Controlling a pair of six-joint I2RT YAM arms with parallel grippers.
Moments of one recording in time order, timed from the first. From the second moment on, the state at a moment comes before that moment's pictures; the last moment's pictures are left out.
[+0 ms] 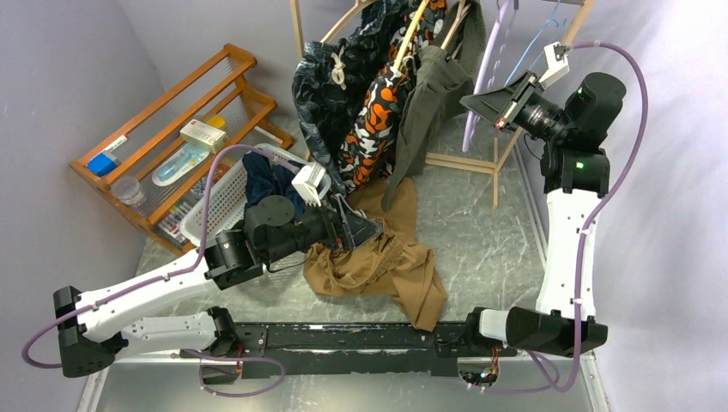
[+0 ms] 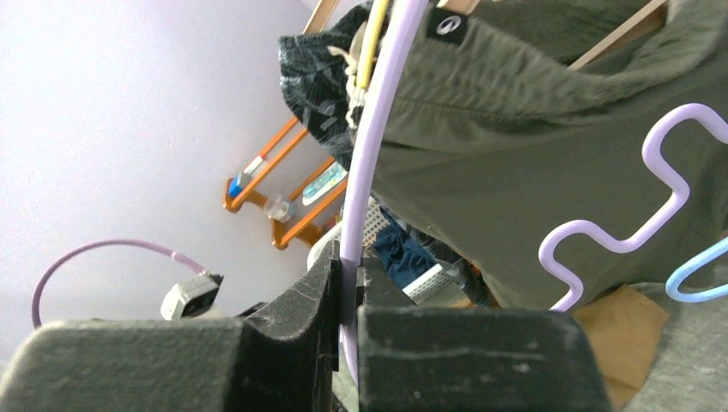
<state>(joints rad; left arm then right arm) -1.09 1.00 0.96 -0.11 -0.10 -0.86 -0.17 1.27 1.67 -0.42 -0.95 0.66</state>
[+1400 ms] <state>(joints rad) -1.09 1.01 0.93 -0.11 -0.10 -0.89 -0.20 1.45 1.83 -0.48 -0.77 0.86</state>
